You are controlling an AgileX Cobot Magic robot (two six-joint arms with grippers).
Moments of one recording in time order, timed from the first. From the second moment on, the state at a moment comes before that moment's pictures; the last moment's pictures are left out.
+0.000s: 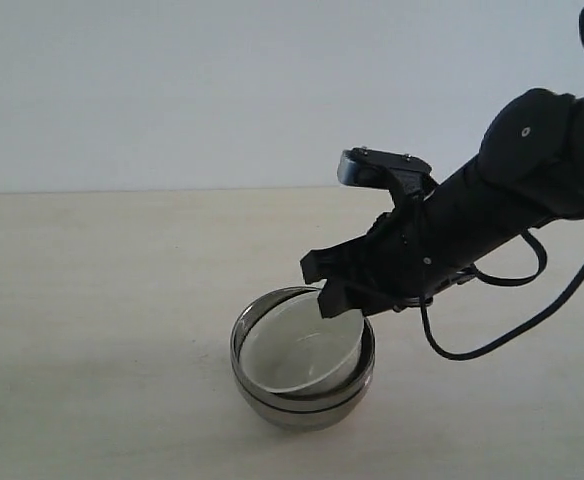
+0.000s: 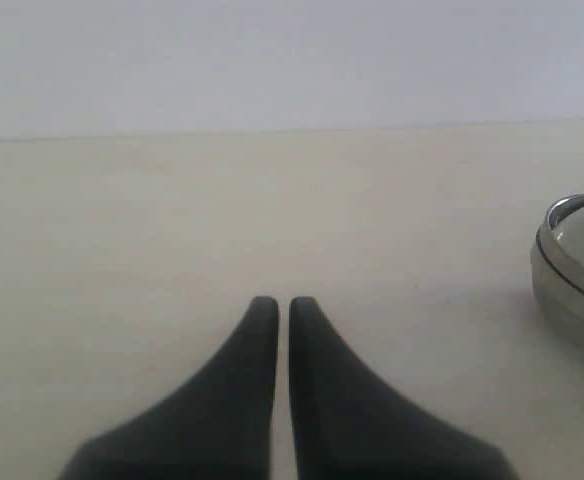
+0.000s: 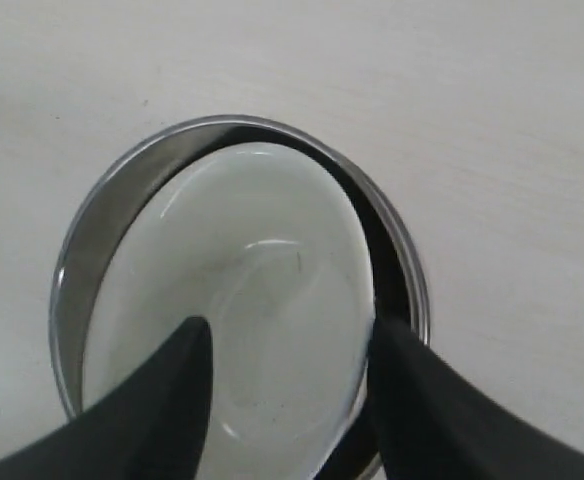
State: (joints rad) left arm -0.11 0.00 0.00 -0.25 0.32 0.22; right arm 0.49 1.70 -1.06 0.64 0.55 -0.34
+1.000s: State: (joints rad) left arm -0.11 0.00 0.00 -0.25 0.32 0.22; right arm 0.49 1.66 -1.06 0.41 0.67 -0.21
